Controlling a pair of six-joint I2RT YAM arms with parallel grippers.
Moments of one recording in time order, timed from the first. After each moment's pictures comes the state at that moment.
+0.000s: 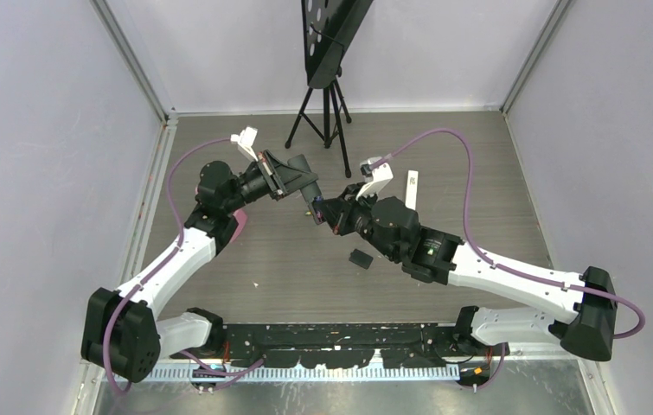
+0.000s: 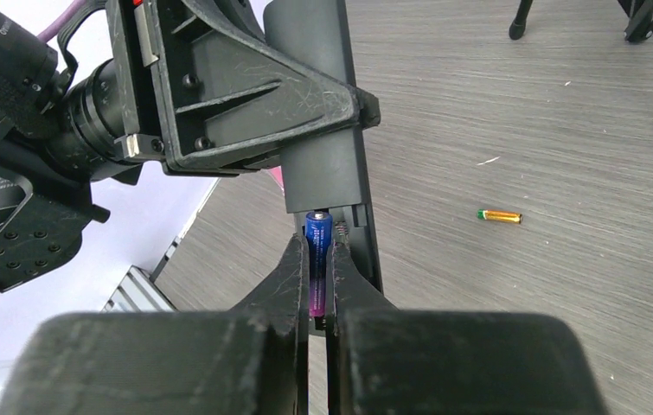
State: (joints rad) left arm -0.37 1.16 0.75 0.48 0.65 -1.10; right arm 1.09 1.15 0.94 0.07 0.39 0.59
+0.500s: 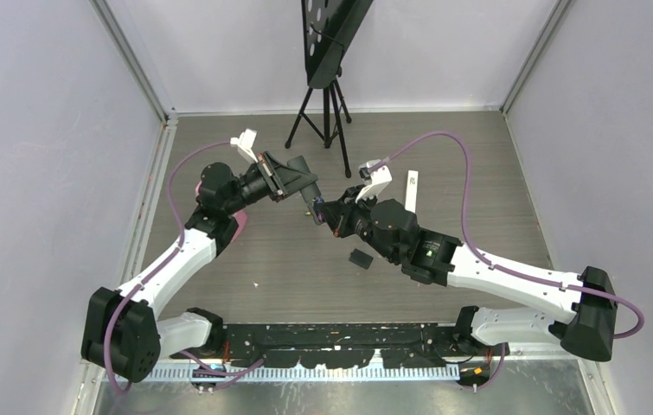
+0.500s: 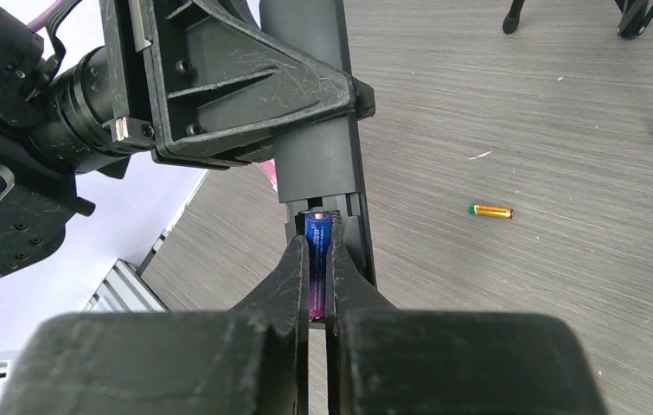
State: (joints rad) left arm -0.37 1.16 0.75 0.48 0.63 -1.12; right arm 1.09 1.15 0.91 0.08 0.40 0.57
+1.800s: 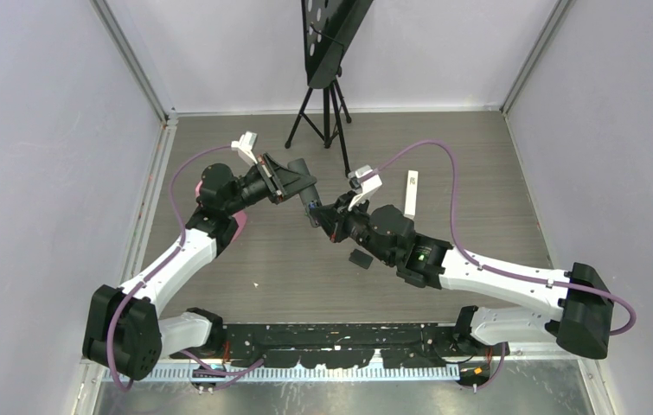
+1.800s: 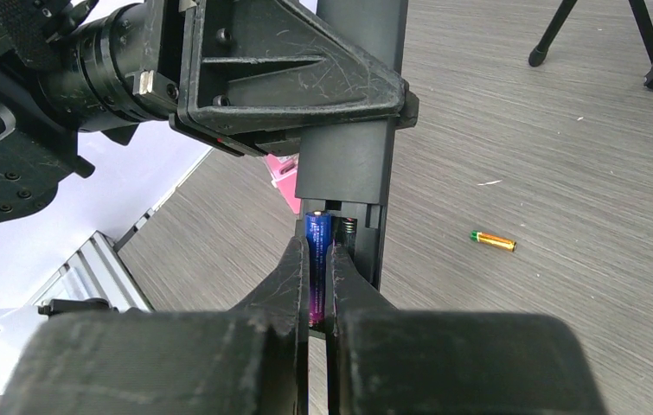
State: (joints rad) left arm -0.36 1.17 0.72 0.49 0.65 -1.19; right arm 1.08 1.19 0.82 0.26 0.31 0.42
